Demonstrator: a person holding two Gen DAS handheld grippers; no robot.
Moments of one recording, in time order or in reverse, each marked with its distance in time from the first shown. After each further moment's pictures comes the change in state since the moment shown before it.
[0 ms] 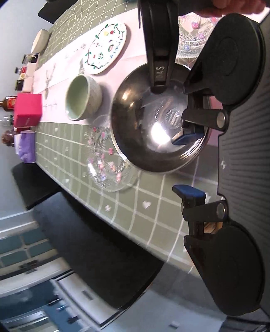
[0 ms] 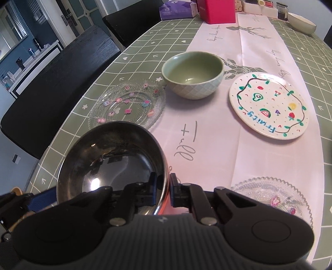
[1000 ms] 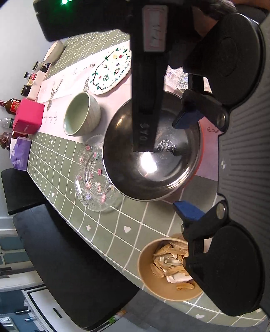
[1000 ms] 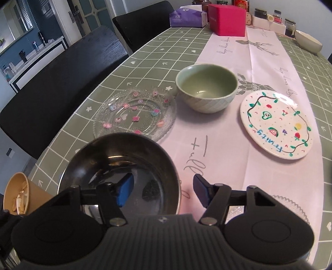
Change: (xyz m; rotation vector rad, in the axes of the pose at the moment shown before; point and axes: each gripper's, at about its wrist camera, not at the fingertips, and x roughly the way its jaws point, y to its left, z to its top) left arm 0.001 0.010 -0.005 -0.141 0.086 -0.214; right arm 0.008 0.025 0.007 -0.076 -0.037 -0.036
